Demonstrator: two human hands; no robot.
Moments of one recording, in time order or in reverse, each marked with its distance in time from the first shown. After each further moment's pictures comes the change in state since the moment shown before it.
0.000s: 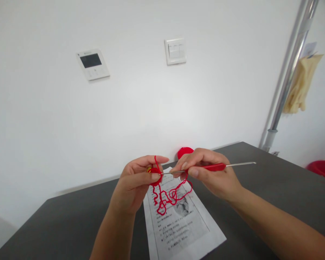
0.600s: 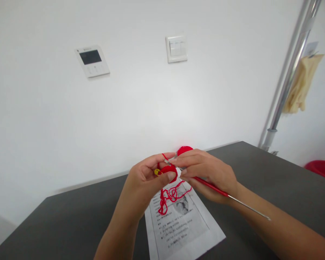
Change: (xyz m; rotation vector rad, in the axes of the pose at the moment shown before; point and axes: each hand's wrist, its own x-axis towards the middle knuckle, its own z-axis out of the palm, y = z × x) left_hand -0.006 -0.007 0.014 0.128 0.048 -0.003; right_hand 0.006 -0.002 -0.009 -0.788 -0.247 -0.622
